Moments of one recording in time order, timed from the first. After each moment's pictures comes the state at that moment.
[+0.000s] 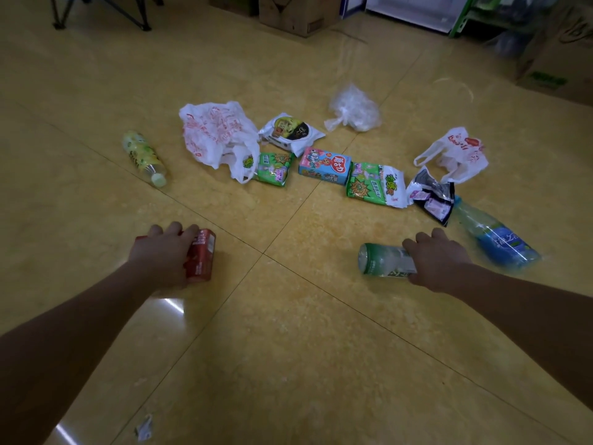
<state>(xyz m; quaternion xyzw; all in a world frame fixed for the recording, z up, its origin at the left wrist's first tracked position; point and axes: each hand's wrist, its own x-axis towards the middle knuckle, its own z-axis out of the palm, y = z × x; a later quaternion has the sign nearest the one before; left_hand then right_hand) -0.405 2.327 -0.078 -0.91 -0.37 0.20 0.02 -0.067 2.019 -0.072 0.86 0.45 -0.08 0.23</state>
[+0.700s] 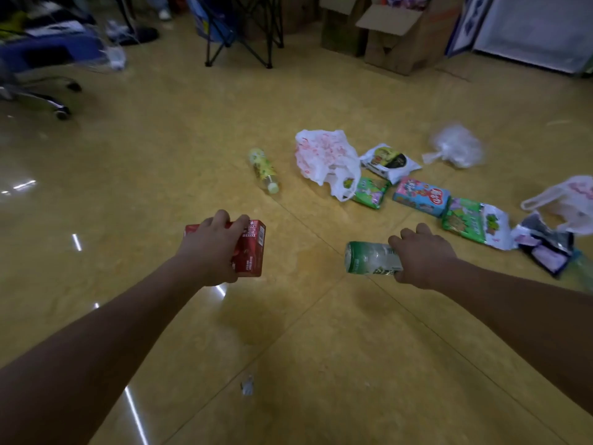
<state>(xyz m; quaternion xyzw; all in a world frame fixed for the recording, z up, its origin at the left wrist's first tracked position) -0.531 2.314 0.003 -0.89 -0.44 0.11 0.00 -0.203 2.162 -0.032 0.78 0.60 -0.02 0.17</state>
